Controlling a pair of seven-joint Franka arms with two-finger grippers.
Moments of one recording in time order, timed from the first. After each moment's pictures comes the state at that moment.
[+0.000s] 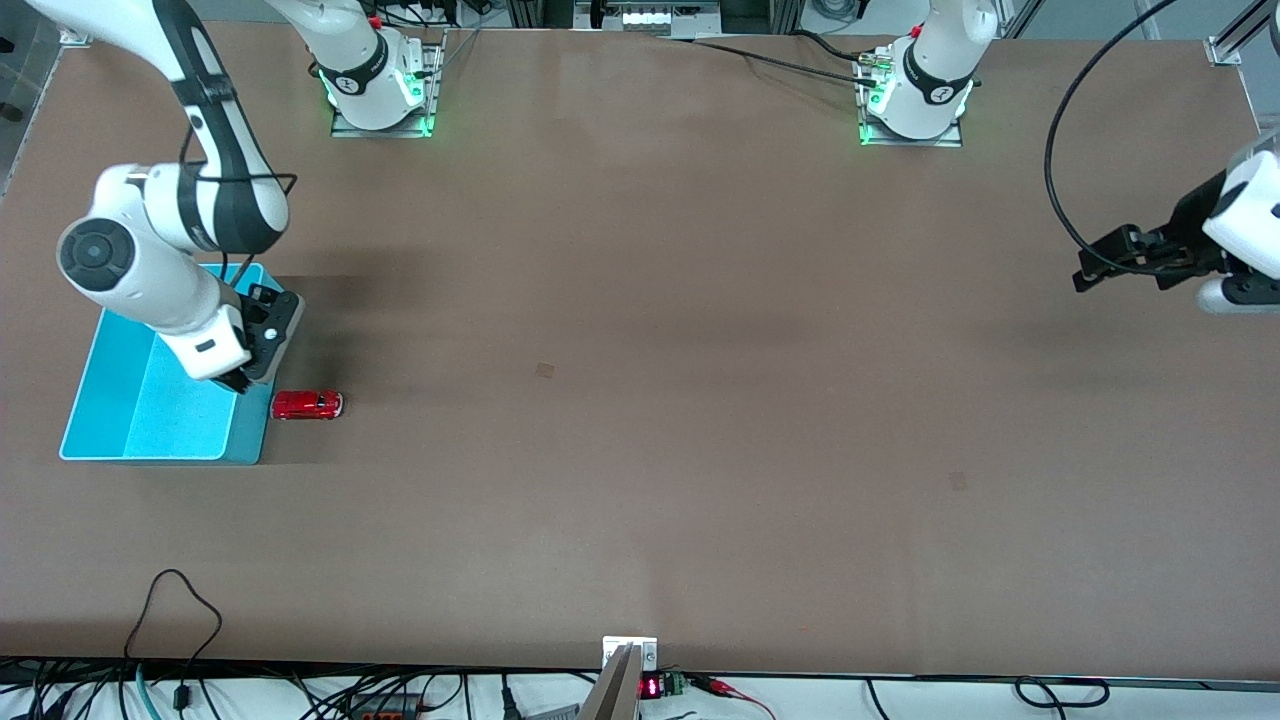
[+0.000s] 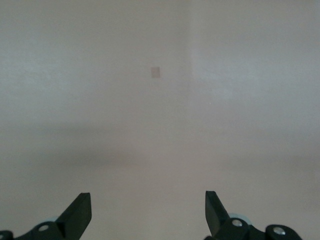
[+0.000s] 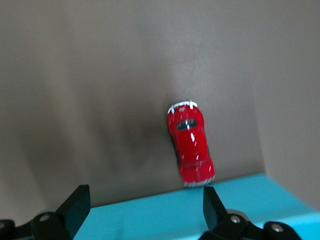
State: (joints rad) left arm 0.02 0.01 -0.02 -1.66 -0.05 1.67 -0.04; right arm -0.07 0.29 0.06 -2.08 -0.13 2.35 -1.30
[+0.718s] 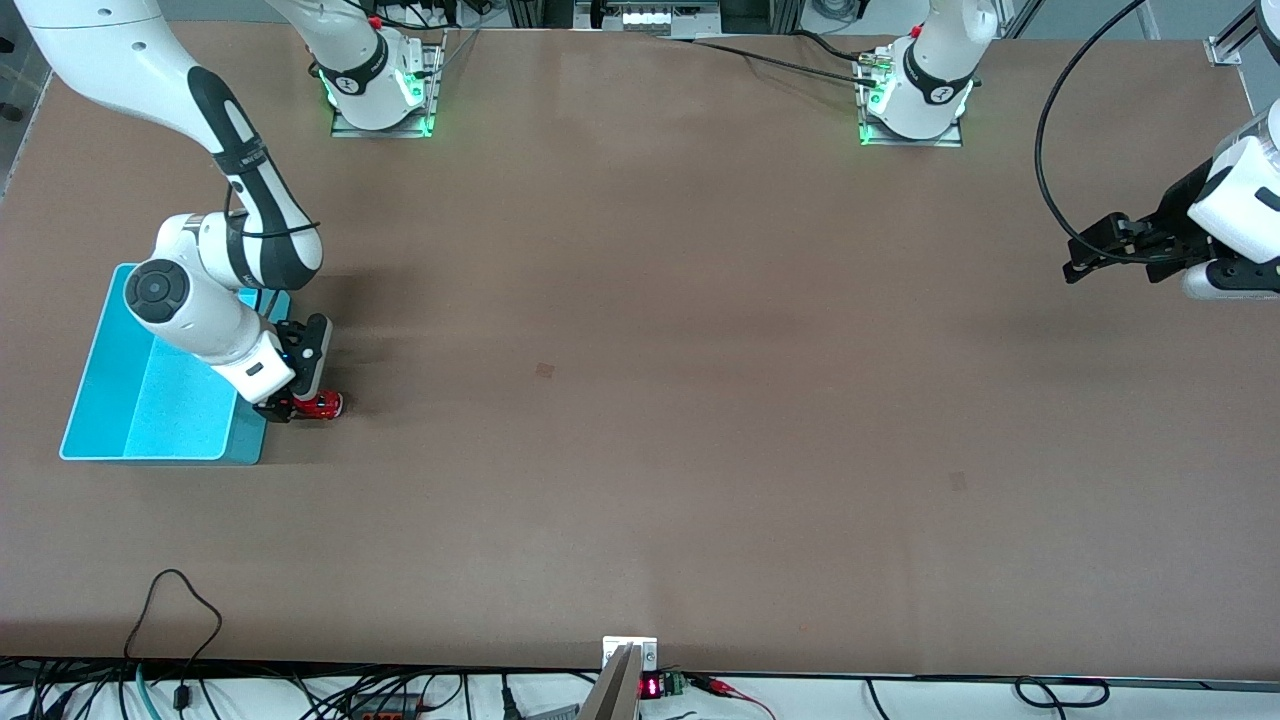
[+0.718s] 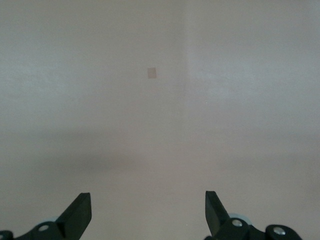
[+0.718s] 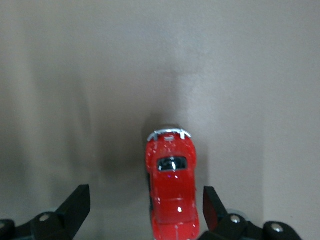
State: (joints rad) left arm 0.03 0.00 -0.03 -1.68 -0.05 1.69 -0.04; right arm -0.09 0.45 0.07 -2.08 -0.13 2.58 -1.43
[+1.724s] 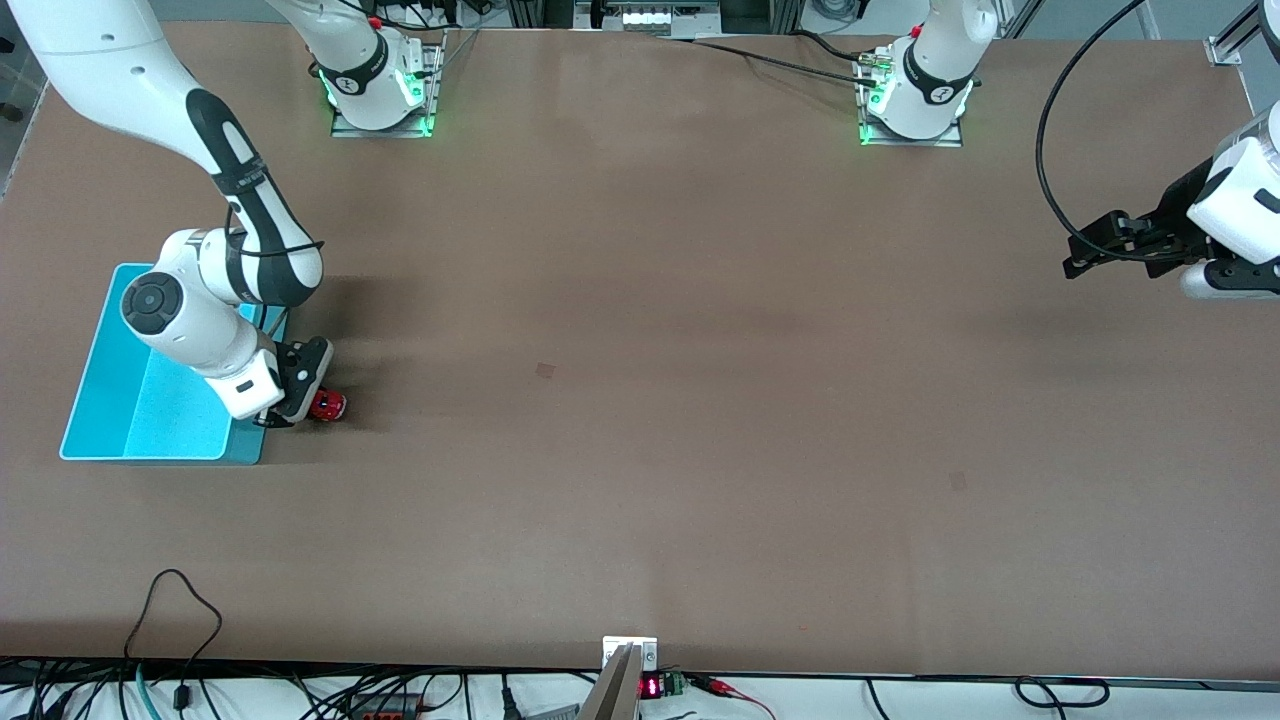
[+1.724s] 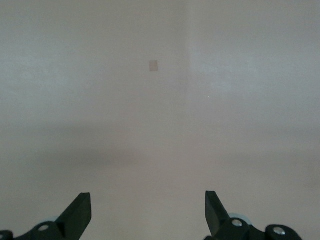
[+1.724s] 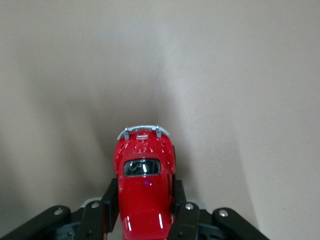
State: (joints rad) left arm 0.04 0.00 -0.03 -1.68 -0.05 1.66 -0.04; right arm -0.07 0.47 0.09 -2.00 -0.05 2.53 -1.18
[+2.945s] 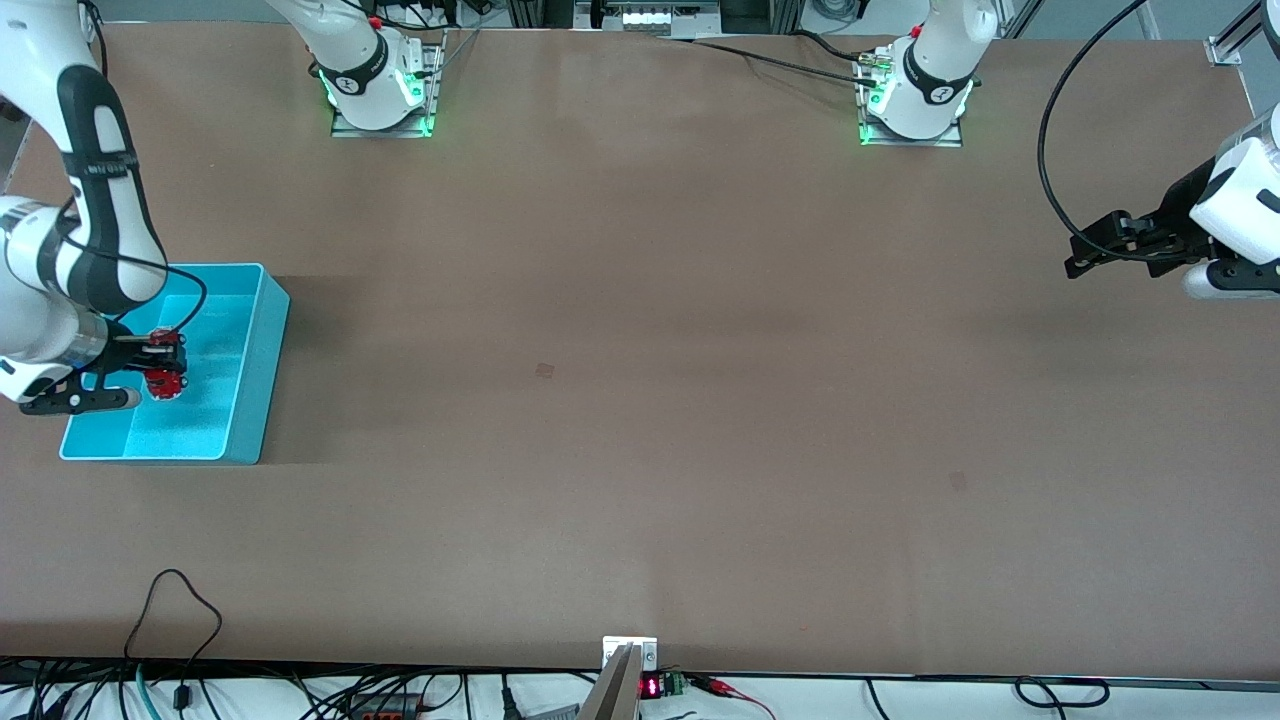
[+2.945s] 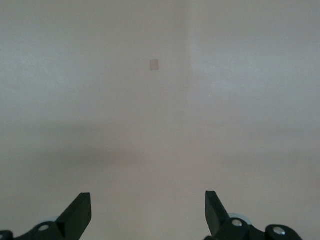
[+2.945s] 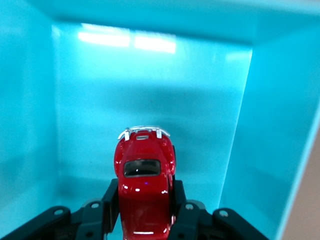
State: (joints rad) left arm 0.04 0.00 -0.03 -1.68 -0.05 1.66 -0.04; right arm -0.07 0.48 -0.25 -1.88 -0.04 2.25 -0.36
